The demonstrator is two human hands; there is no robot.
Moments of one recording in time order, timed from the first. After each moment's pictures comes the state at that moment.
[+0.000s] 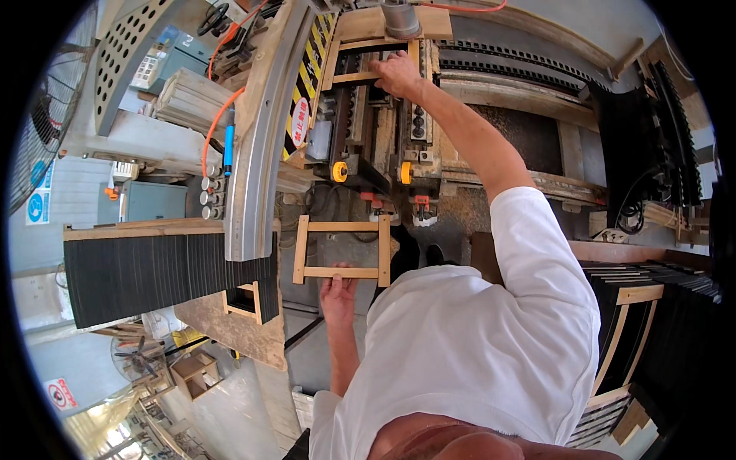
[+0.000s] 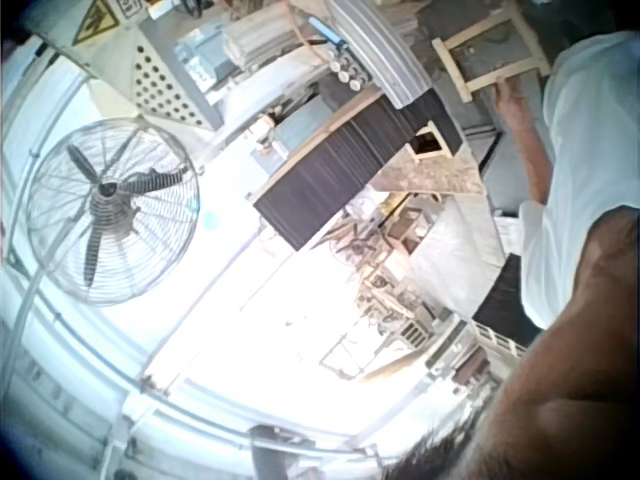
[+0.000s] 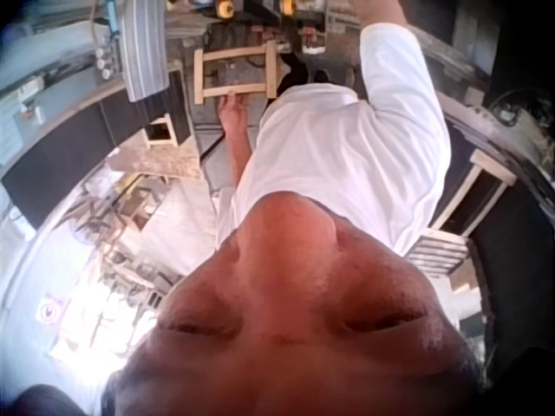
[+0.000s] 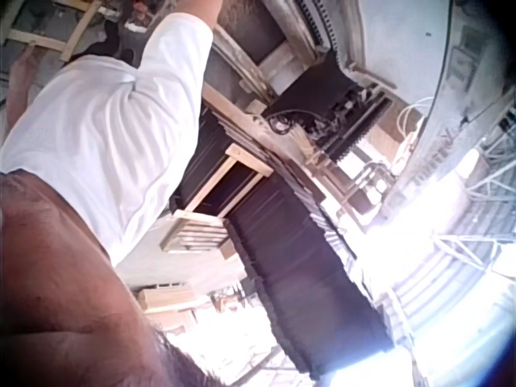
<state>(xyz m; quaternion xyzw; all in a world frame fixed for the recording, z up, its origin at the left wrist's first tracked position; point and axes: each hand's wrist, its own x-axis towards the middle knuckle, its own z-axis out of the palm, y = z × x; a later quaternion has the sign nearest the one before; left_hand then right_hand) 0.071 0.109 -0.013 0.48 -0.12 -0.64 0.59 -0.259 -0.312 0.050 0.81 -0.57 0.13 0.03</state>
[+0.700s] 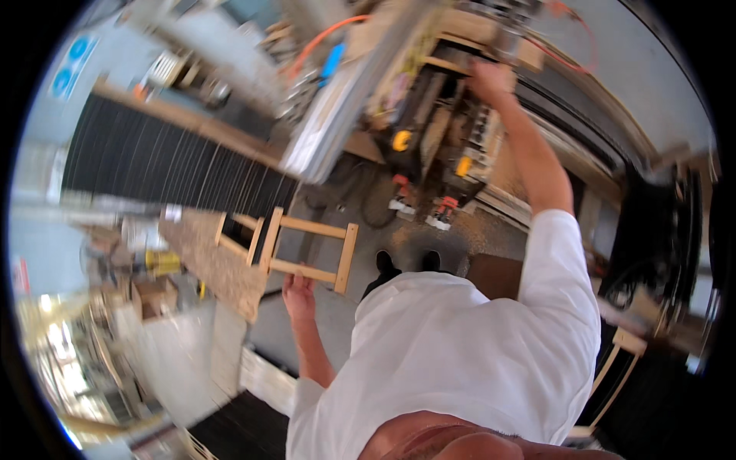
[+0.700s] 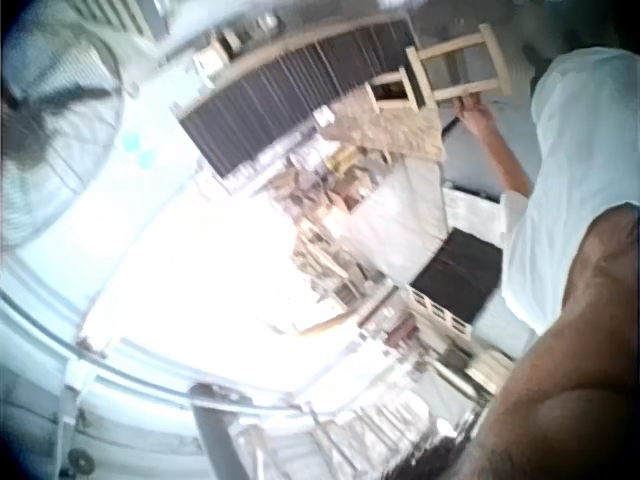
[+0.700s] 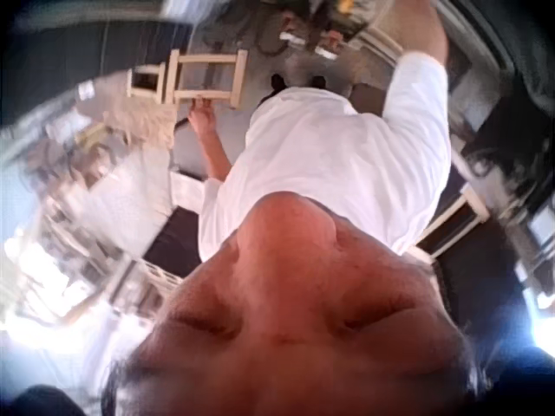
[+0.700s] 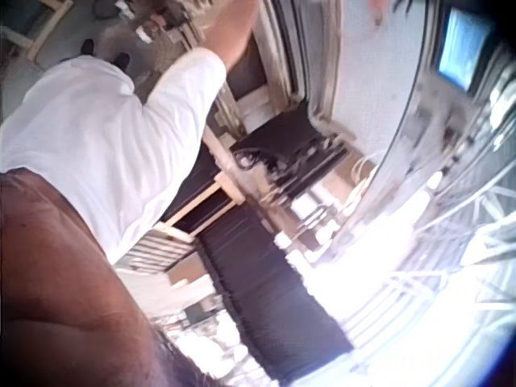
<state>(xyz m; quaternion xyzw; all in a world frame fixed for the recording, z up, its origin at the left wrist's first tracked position) 0.195 0.209 -0.023 0.56 -0.07 -0.46 0.69 -0.249 -0.312 0.058 0.79 -0.60 0.06 0.04</state>
